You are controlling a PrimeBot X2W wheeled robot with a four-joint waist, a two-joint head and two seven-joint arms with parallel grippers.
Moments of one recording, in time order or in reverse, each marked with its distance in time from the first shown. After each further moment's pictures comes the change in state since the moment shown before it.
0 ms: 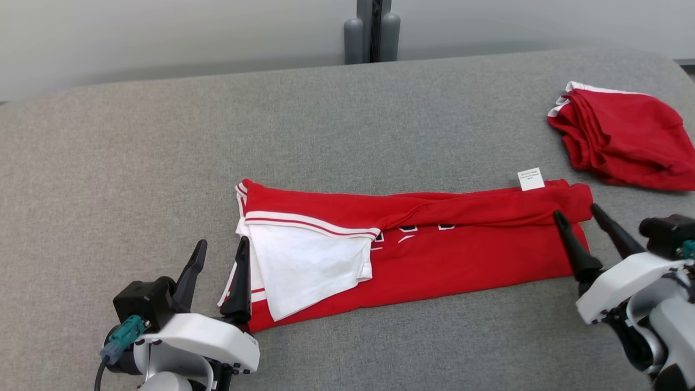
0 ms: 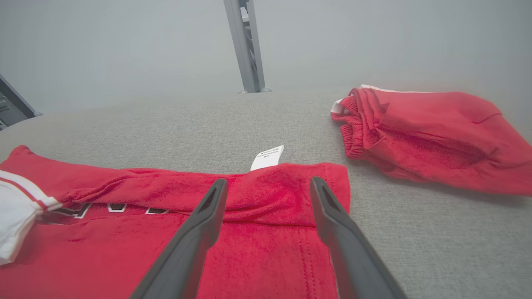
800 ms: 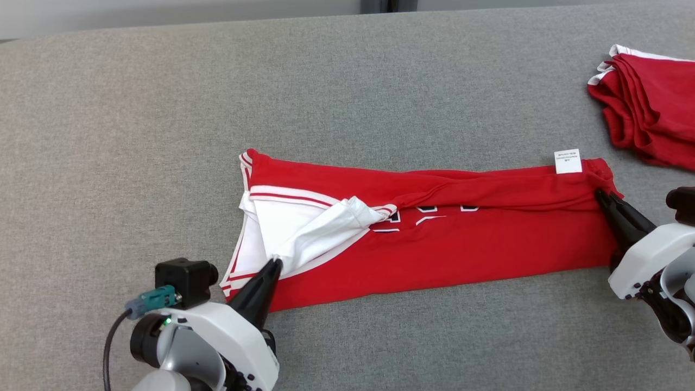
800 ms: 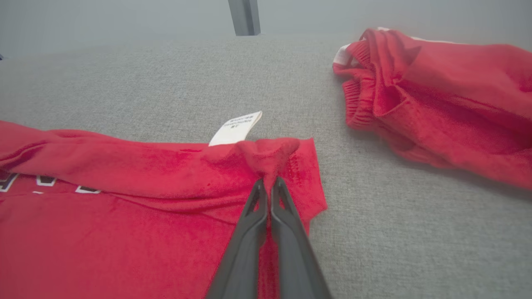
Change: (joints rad) left arm -0.031 0.094 -0.076 -0.177 -0.081 -0.058 0.337; right arm -0.164 -0.132 0.256 0.065 0.190 0.000 0.000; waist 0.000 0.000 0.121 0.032
